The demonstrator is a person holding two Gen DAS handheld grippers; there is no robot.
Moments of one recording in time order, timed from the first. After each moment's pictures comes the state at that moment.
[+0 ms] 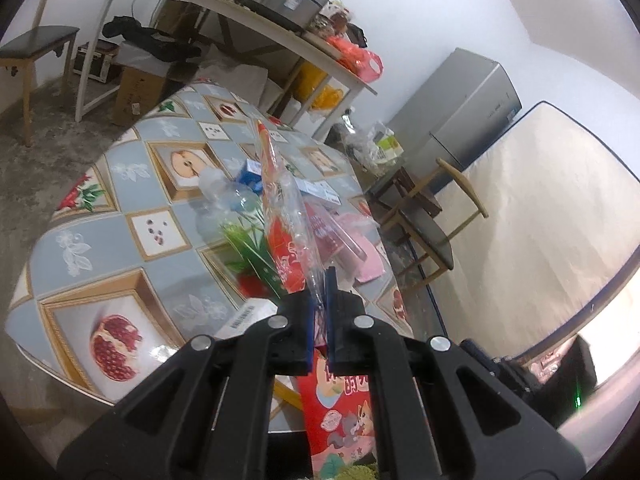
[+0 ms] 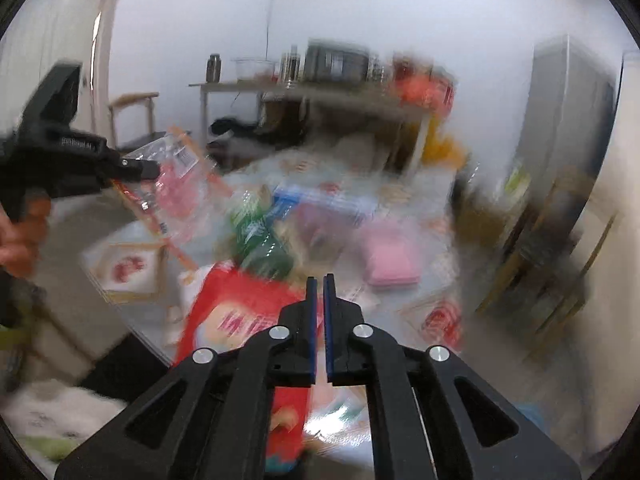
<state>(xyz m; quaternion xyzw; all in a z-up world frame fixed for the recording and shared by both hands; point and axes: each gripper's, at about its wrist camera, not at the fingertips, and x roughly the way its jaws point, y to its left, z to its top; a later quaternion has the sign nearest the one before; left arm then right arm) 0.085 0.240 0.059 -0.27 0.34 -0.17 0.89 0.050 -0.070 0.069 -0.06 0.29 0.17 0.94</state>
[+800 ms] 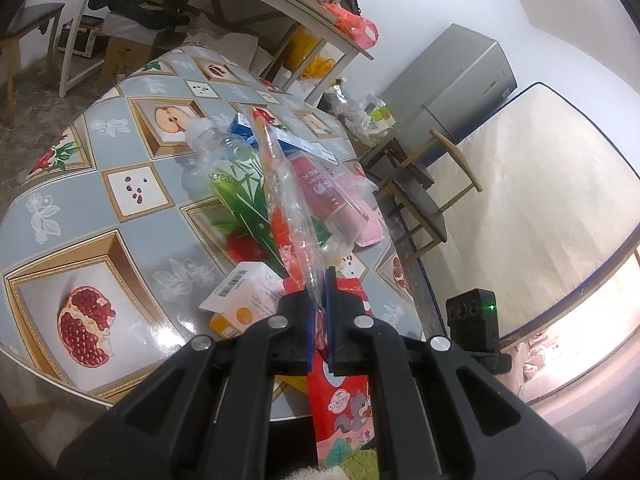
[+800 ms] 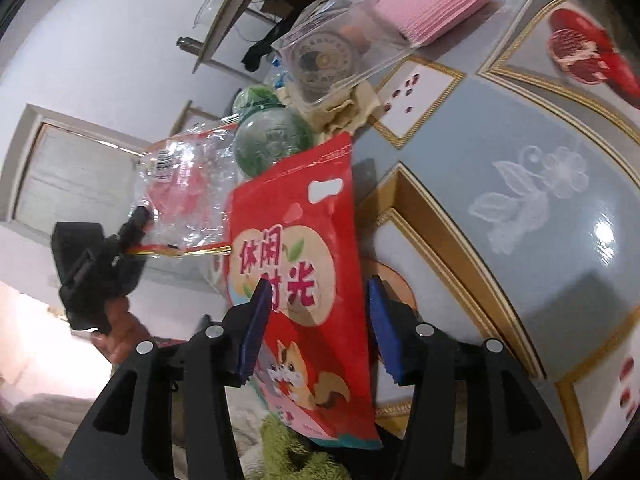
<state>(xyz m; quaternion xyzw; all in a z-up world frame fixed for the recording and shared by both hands) 0.096 0.230 0.020 -0.27 0.37 -0.20 0.86 0.159 -0.120 -0.076 0.28 0.54 0.35 0.71</state>
